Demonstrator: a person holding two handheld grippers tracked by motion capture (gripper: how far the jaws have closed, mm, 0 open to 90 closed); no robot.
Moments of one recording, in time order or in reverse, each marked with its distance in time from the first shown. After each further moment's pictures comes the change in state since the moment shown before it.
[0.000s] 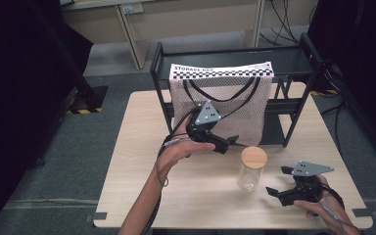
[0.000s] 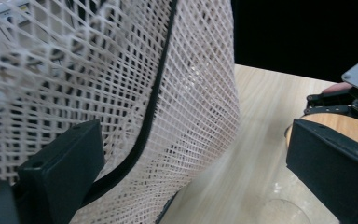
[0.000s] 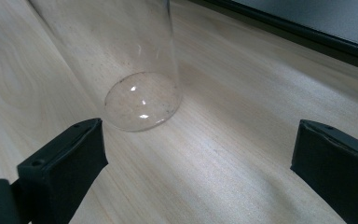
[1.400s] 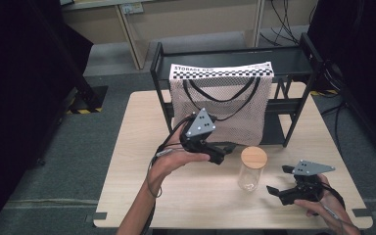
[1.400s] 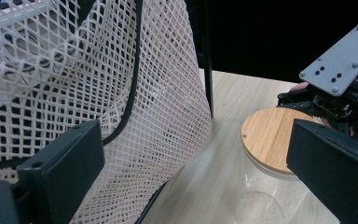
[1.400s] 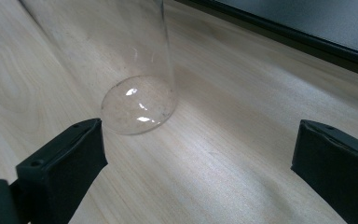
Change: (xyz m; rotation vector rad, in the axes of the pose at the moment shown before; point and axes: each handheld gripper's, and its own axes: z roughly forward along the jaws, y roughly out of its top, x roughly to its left) left arm -0.017 0.000 -0.026 -0.042 -0.009 0.026; right arm -0.001 0.002 -0.002 -0.005 -0.012 0.006
